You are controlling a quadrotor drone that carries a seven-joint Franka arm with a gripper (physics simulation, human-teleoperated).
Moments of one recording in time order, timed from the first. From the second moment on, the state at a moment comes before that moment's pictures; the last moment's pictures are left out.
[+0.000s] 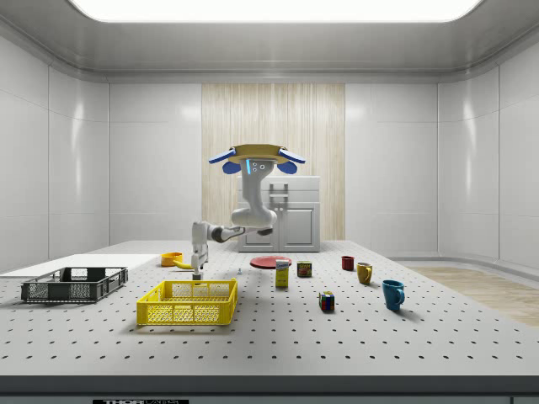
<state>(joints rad) -1.14 -1.51 1.19 -2.82 -1.95 1.63 1.63</state>
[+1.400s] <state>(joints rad) -1.15 -1.50 1.12 -2.79 -2.02 1.65 1.62</state>
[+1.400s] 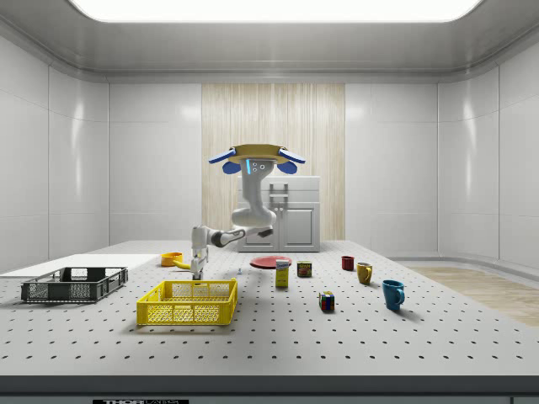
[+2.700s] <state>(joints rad) -1.13 -1.50 1.24 -2.84 -1.90 1.60 1.63</state>
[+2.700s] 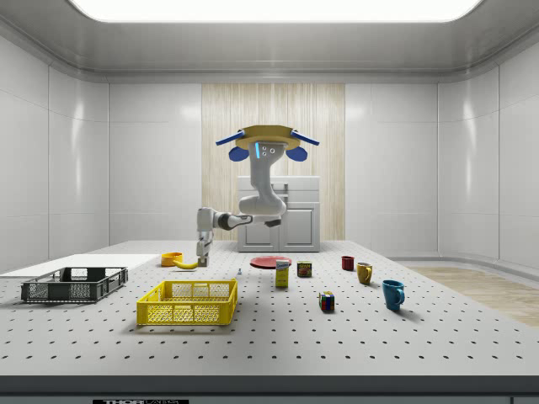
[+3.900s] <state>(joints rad) -1.13 -1.51 1.25 -2.84 -1.90 1.61 1.63</state>
